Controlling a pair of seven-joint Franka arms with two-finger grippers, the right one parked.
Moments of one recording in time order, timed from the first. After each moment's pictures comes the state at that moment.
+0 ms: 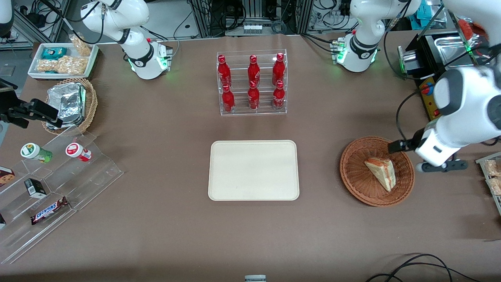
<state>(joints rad) 0.03 0.20 -0.04 -1.92 -0.02 2.03 -0.09</state>
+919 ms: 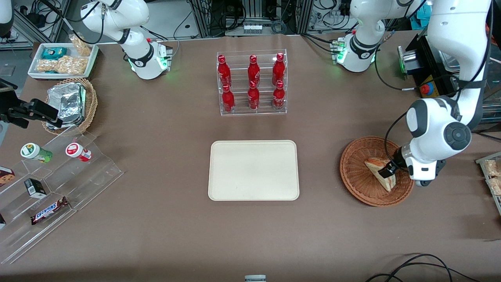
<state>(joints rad) 0.05 0.36 -0.05 -2.01 -0.02 2.31 -0.75</state>
